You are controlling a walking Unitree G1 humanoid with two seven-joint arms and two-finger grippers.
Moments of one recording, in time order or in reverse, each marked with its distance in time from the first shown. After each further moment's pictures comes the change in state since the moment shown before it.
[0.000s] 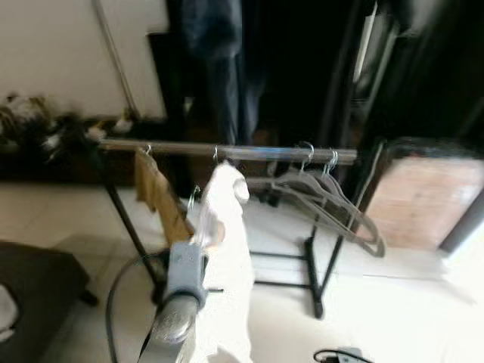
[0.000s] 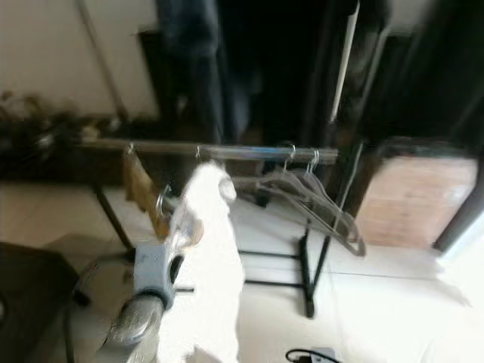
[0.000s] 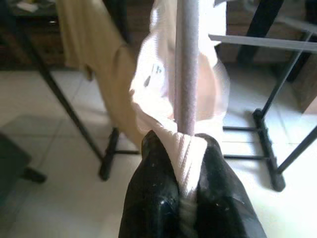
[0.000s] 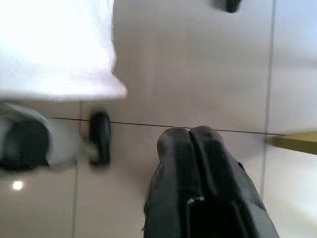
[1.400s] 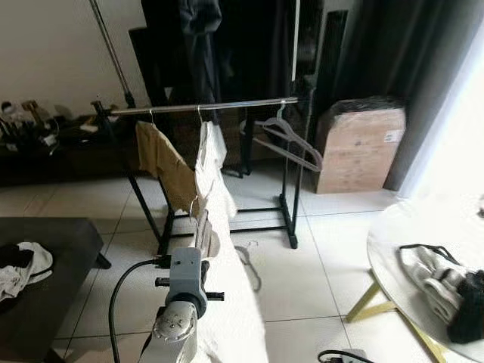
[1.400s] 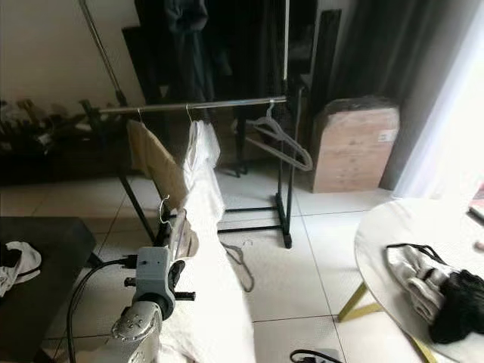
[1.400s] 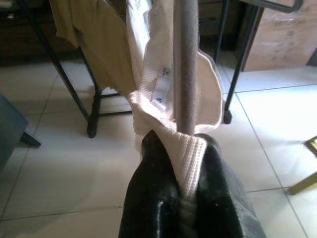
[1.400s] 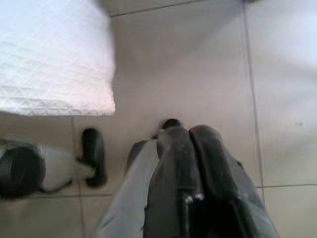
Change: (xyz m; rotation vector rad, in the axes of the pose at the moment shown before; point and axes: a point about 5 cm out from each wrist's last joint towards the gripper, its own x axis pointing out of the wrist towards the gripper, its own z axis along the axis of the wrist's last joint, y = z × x) left arm 0.006 -0.004 0.018 0.004 -0.039 -0.011; right arm -0.001 -0.005 0.000 0.008 -0.001 -0.010
